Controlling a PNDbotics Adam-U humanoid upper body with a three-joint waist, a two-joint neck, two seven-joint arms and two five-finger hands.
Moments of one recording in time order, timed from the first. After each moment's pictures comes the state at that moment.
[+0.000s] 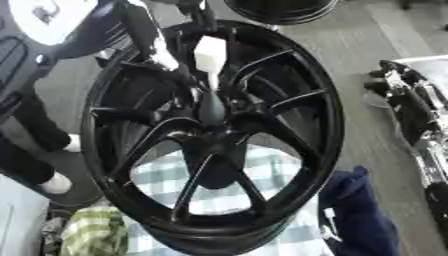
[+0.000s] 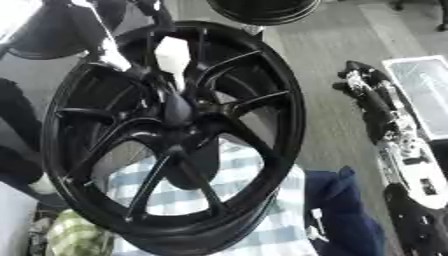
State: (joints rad) left arm -1.33 0.43 -0.58 -1.10 -0.31 -0.18 -0.90; right arm -0.29 -0.37 -0.12 -1.56 -0.30 0.06 -0.03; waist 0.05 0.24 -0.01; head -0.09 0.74
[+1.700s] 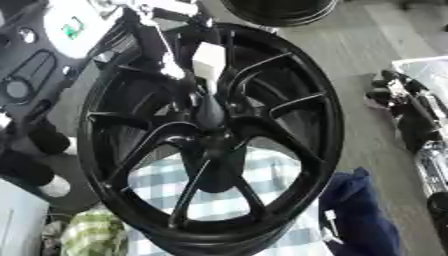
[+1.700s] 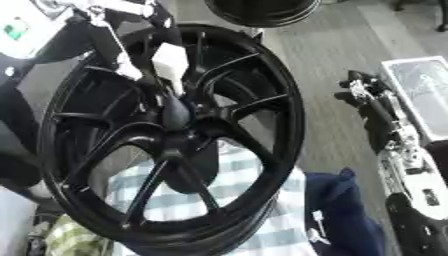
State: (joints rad) left arm -1.33 0.38 -0.57 -1.00 -0.31 -0.25 -0.87; right arm -0.28 -0.36 -0.12 -1.56 -0.30 0.06 -0.03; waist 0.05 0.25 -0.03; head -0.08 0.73
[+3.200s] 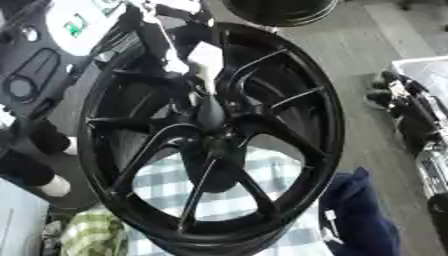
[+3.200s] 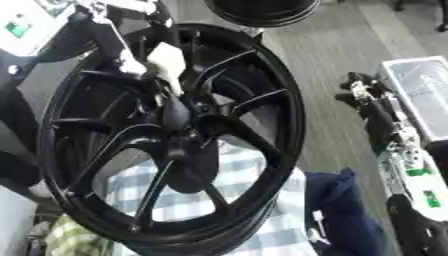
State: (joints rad) left arm -1.33 0.37 -0.55 -1.02 -0.32 -0.22 -0.89; right arm -0.28 -0.35 -0.12 -1.56 -0.30 0.06 -0.03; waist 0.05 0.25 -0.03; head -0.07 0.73
